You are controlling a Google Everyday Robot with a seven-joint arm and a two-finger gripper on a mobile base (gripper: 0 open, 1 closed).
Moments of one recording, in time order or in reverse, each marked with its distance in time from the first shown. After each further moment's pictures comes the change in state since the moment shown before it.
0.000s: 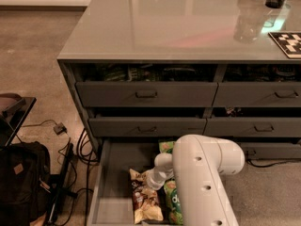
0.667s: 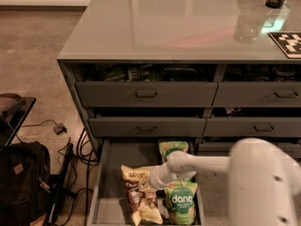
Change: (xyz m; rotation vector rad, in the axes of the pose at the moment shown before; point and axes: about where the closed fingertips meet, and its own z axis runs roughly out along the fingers) arm -0.066 0.054 -0.101 0.068 -0.258 -0.227
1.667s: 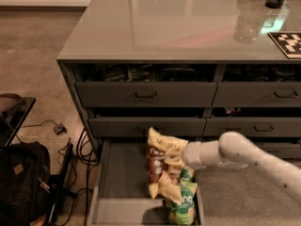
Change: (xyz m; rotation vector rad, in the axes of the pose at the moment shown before) arm -0.062 -0.011 -0.234 0.268 -0.243 0.015
